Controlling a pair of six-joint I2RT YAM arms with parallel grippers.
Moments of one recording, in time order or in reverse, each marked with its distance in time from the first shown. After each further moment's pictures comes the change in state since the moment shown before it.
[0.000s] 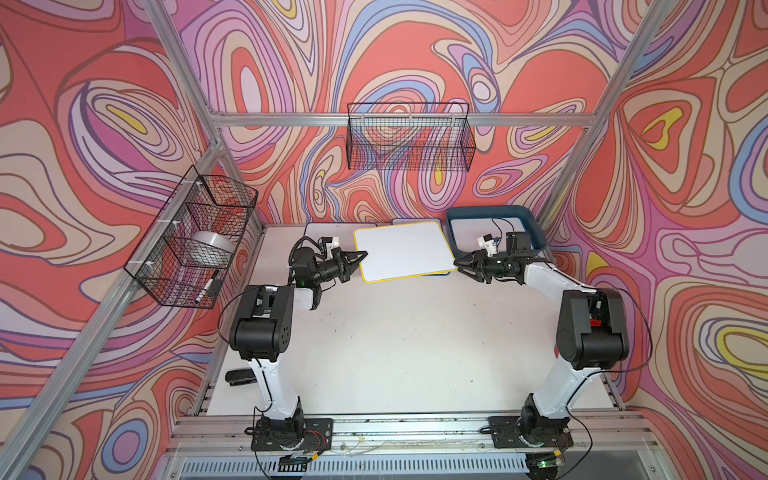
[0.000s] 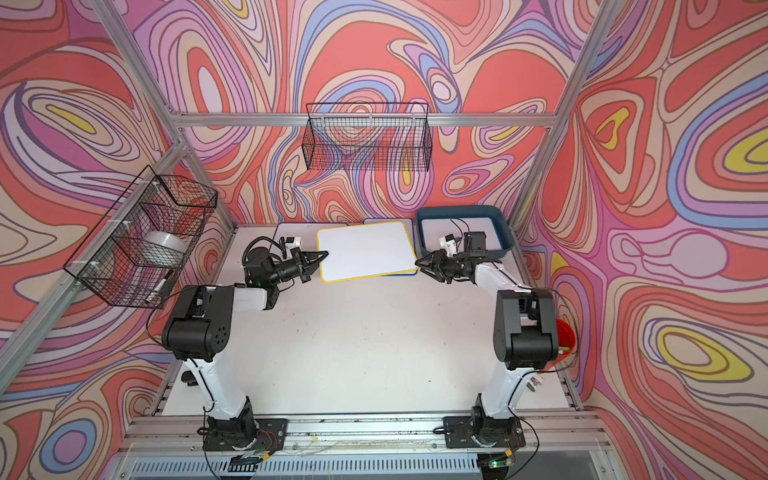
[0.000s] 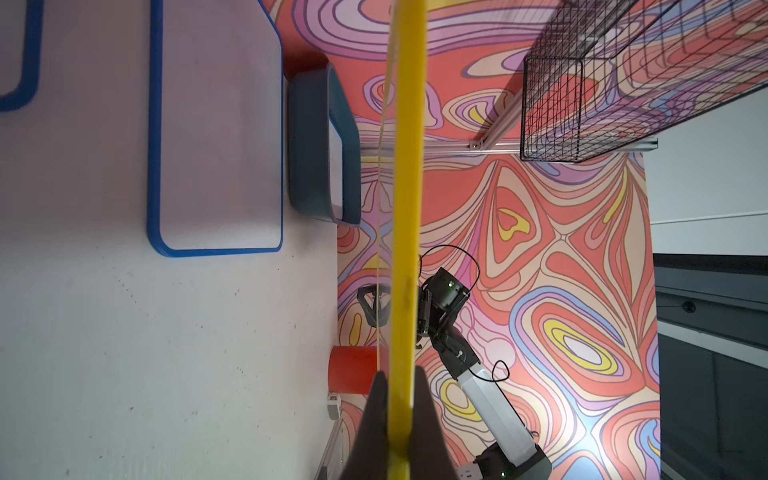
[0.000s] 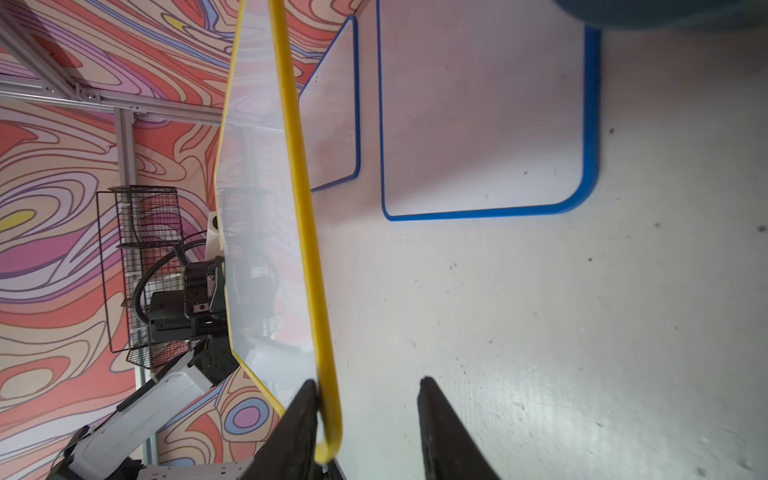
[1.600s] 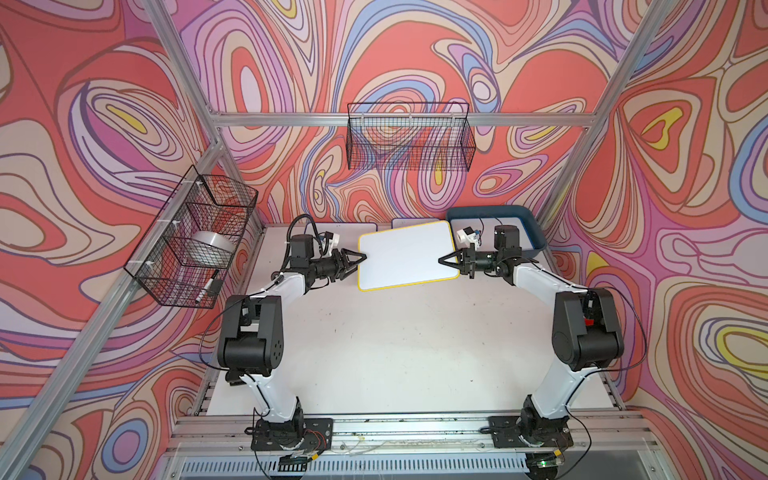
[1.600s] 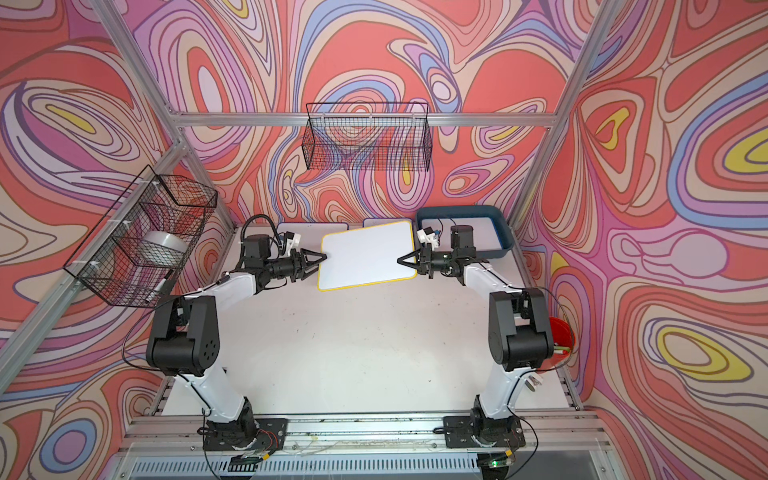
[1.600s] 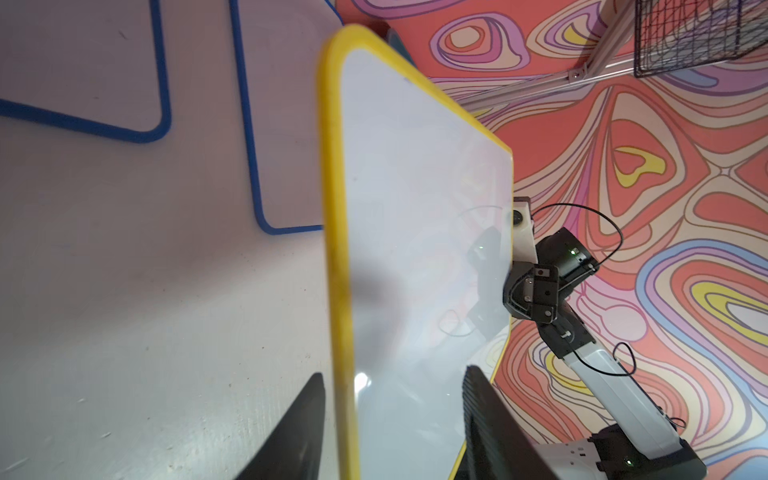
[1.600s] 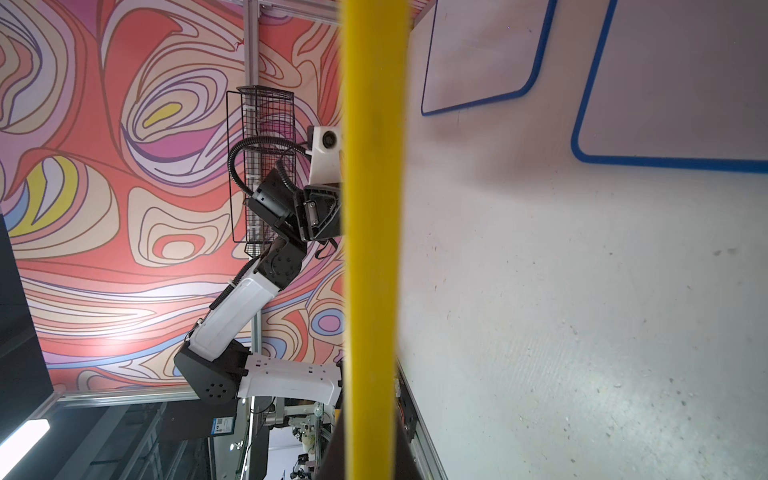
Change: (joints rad) left arm 0.019 -0.130 0.188 -0.869 0.038 0.720; right arm 0.106 0.017 -0.006 0.285 -0.366 0.232
